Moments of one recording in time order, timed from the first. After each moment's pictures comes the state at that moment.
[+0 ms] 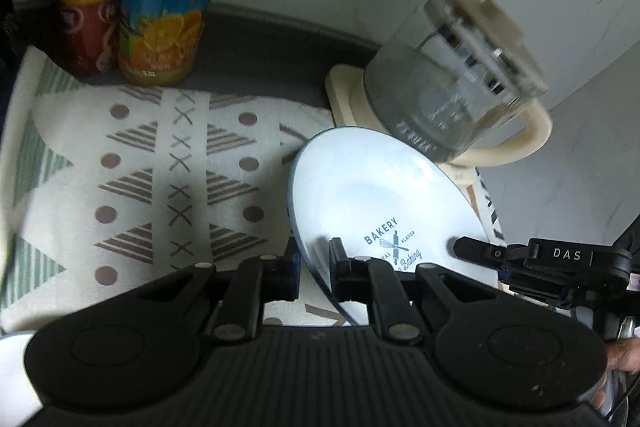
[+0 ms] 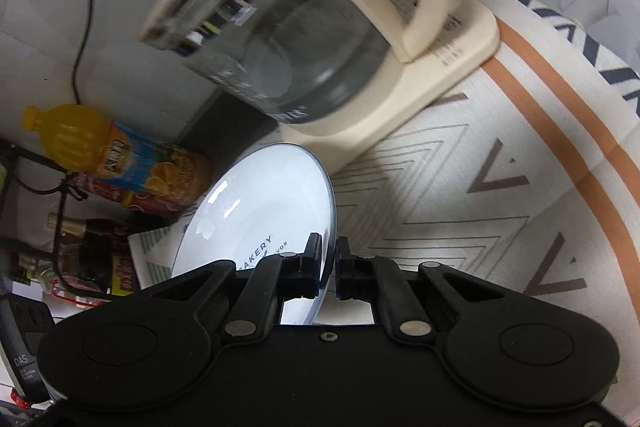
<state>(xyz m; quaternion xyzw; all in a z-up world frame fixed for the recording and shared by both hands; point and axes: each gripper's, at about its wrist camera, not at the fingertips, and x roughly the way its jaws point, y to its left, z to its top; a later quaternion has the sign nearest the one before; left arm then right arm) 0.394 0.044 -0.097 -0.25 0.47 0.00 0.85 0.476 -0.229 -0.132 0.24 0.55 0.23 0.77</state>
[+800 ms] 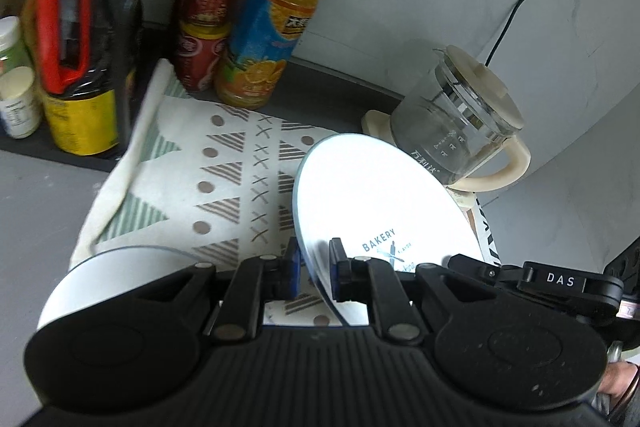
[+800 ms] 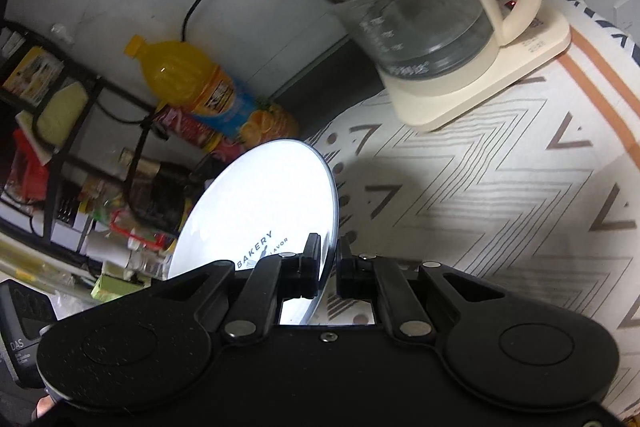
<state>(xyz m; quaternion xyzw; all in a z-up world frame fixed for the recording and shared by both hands) 0.284 0.066 -0.049 -0.27 0.41 0.06 0.87 0.403 -0.202 -0.092 0.22 0.51 0.32 0.77</state>
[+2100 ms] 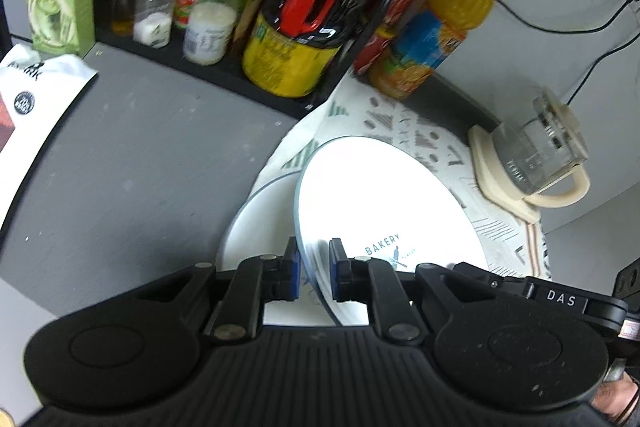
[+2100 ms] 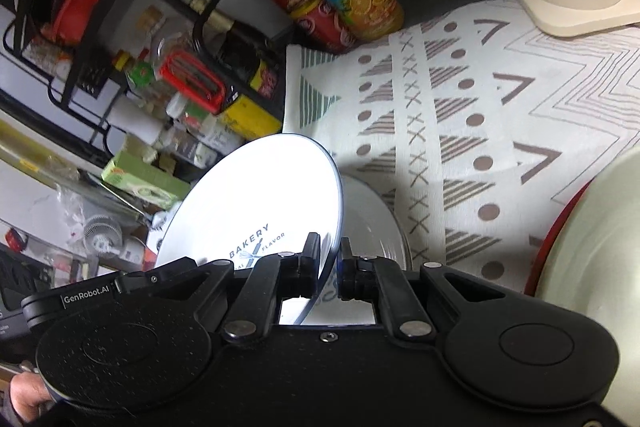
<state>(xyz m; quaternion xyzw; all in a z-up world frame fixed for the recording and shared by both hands) 0.148 0.136 -0.065 -0.32 0.41 0.18 0.84 0.301 -0.097 -0.098 0.12 0.54 0.40 0.73</state>
